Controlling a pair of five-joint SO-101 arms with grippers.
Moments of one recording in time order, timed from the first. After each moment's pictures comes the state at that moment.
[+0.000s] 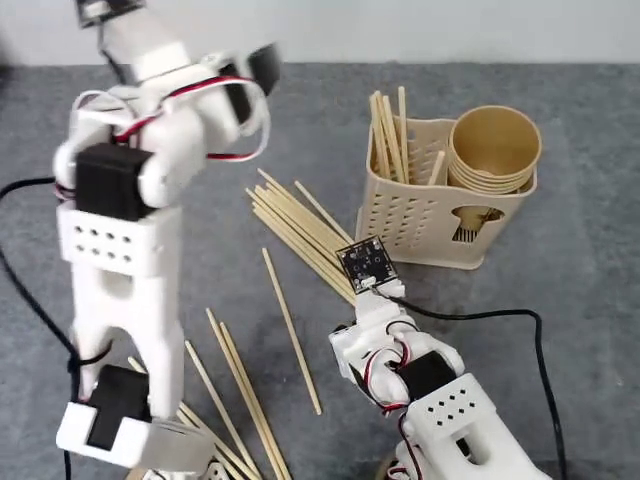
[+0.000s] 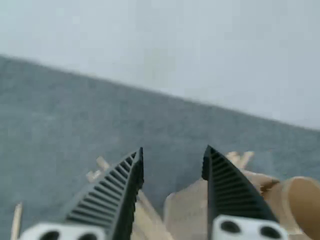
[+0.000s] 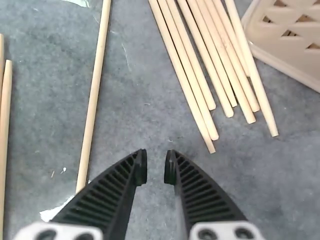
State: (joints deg) left arm 7.0 -0.4 -41.4 88.7 31.0; right arm -31.3 -58.7 76.7 48.0 -6.4
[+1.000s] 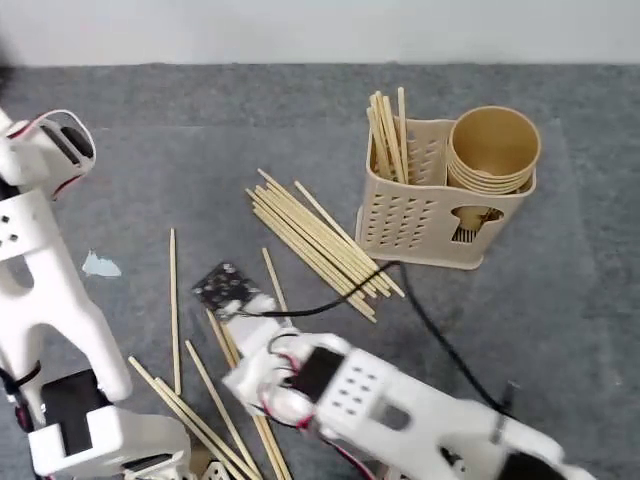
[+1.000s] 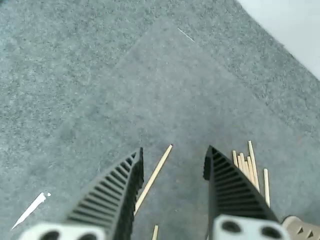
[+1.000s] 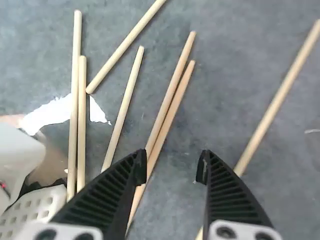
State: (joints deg) left arm -24.2 -1.1 -29.1 99.4 28.3; right arm -63.2 -24.3 47.6 49.0 -15.5
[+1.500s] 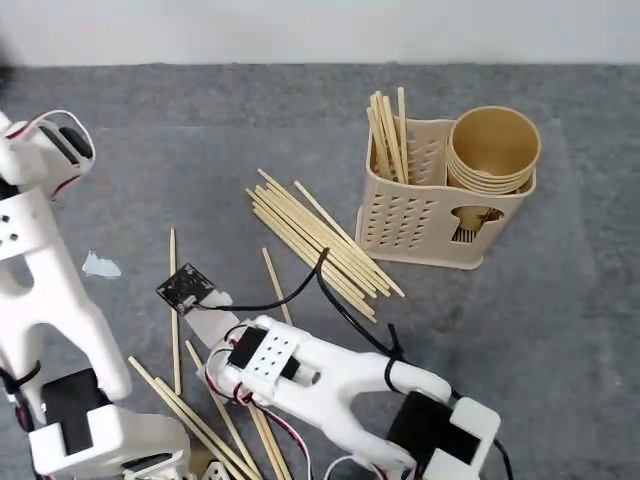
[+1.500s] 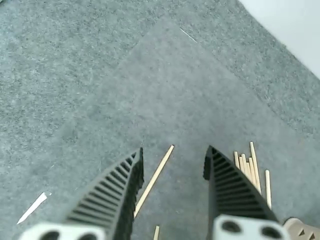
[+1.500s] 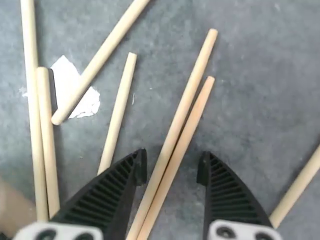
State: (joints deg) left arm -25.0 -1.1 -29.1 99.4 28.3; right arm -63.4 5.3 33.8 41.7 -15.7
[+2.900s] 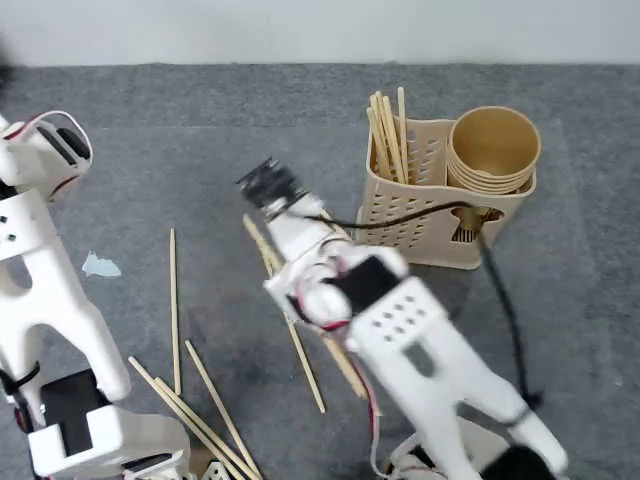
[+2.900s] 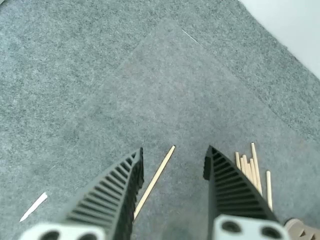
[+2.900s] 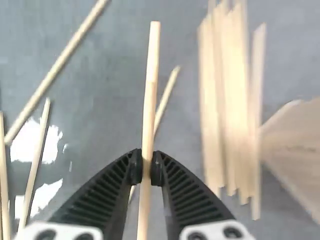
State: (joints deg) left arm -25.3 -1.1 -27.9 99.4 28.3; right arm -39.2 -27.8 25.8 65.8 2.2
